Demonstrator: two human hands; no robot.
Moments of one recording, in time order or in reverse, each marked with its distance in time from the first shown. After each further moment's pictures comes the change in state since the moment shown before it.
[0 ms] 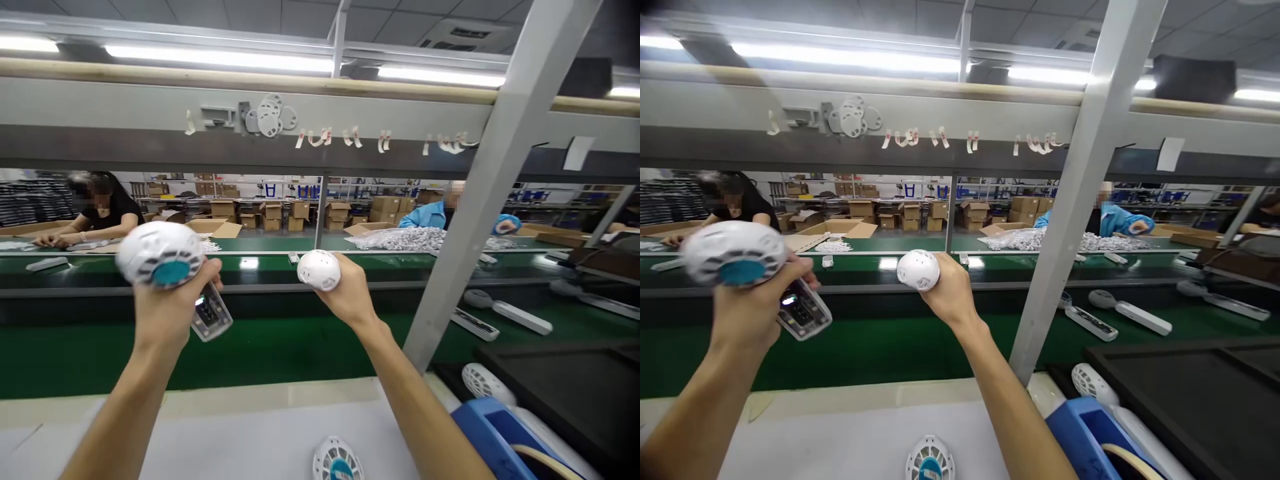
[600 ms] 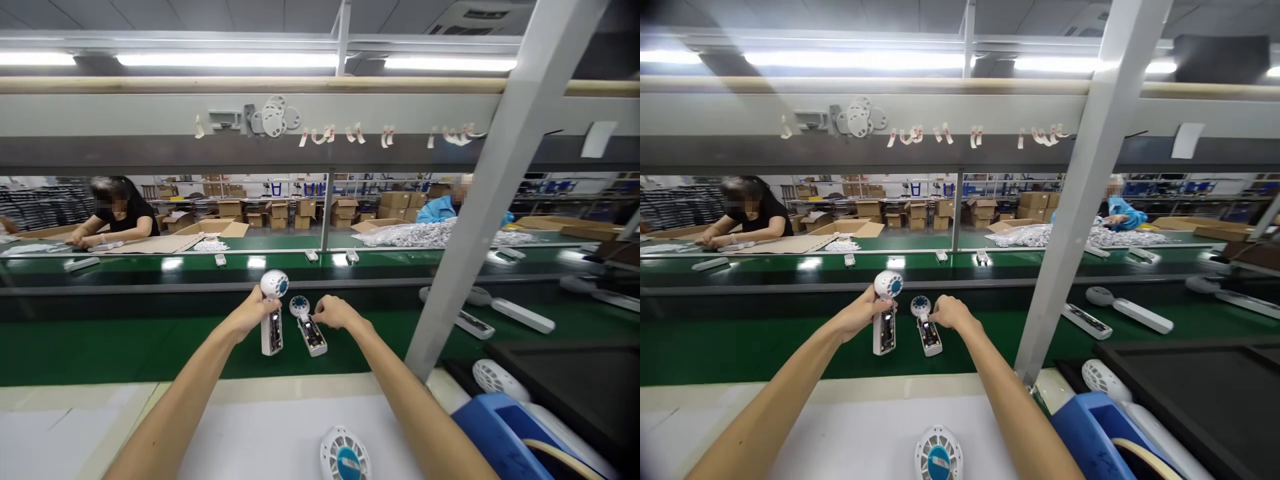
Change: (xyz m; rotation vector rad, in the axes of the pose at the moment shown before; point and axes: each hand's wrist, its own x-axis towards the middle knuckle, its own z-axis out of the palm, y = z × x) left_hand 0.014 -0.117 0.058 0.150 -0.718 -0.319; right_hand -0.038 0.062 0.058 -0.118 -0.954 0.728
